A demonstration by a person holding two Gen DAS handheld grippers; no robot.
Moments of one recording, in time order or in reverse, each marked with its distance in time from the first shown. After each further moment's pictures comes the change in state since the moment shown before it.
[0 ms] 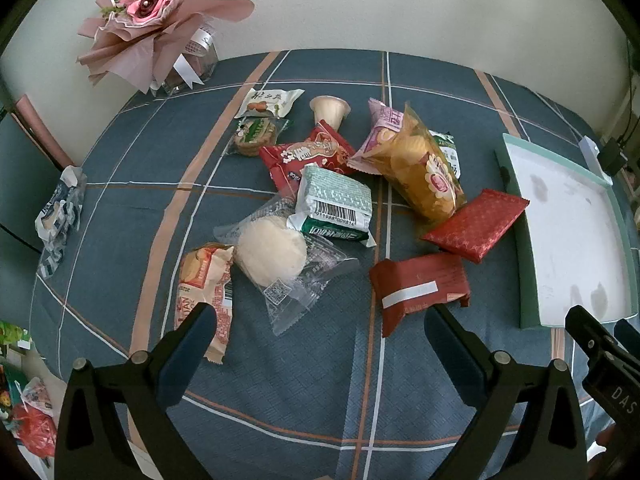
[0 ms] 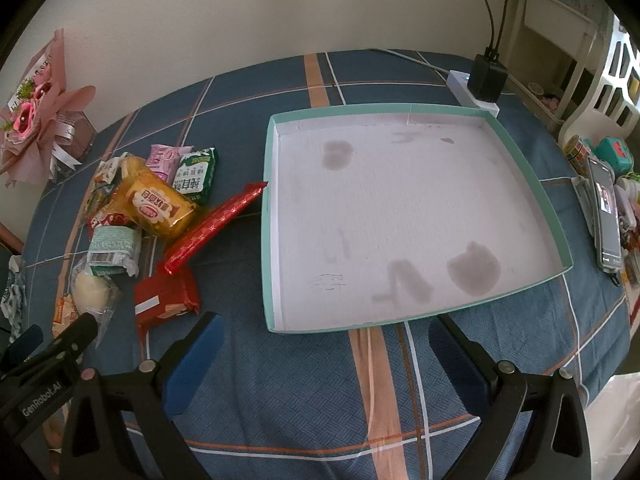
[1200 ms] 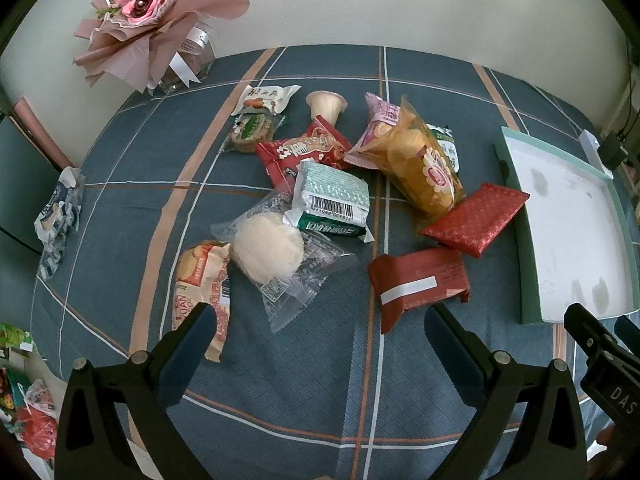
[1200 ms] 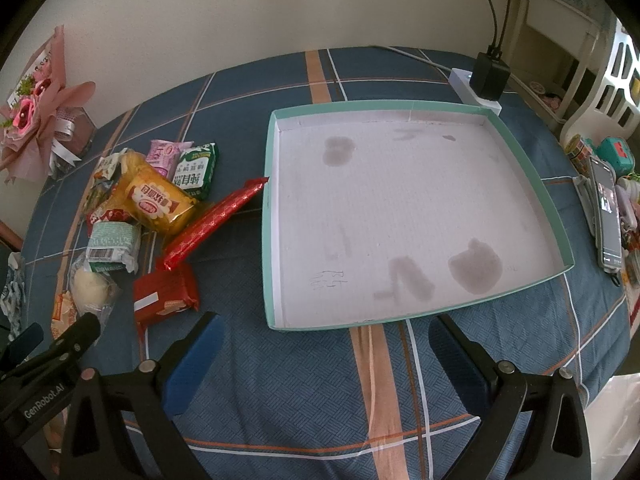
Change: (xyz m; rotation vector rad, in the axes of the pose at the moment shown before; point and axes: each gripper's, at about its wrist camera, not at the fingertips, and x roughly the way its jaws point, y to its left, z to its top) left arm 0.003 -0.004 -0.002 0.007 0.008 0.004; right arm 0.003 0.000 -0.001 -0.002 0.004 -0.007
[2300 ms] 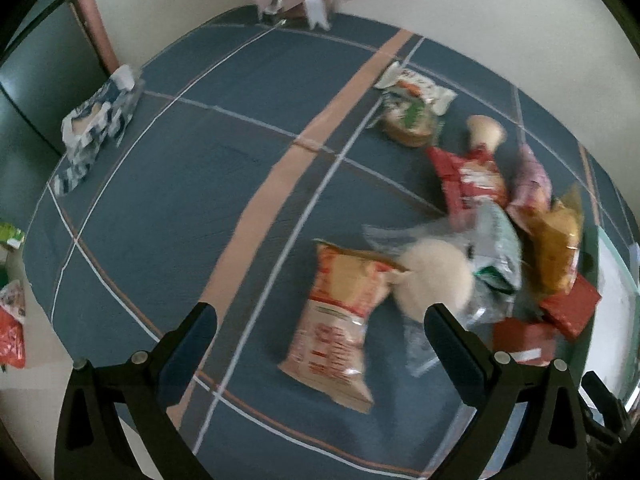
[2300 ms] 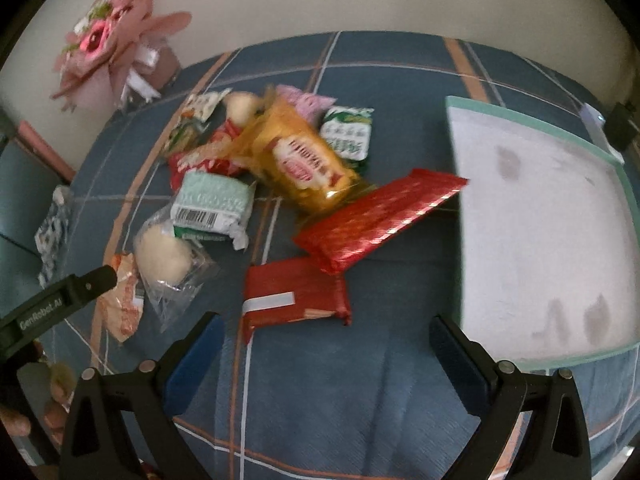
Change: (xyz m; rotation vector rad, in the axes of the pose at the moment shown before) left arm 0.043 0.126 0.007 -0.355 0.110 0.017; right arm 0.037 0.109 0.006 -0.238 0.107 0.198
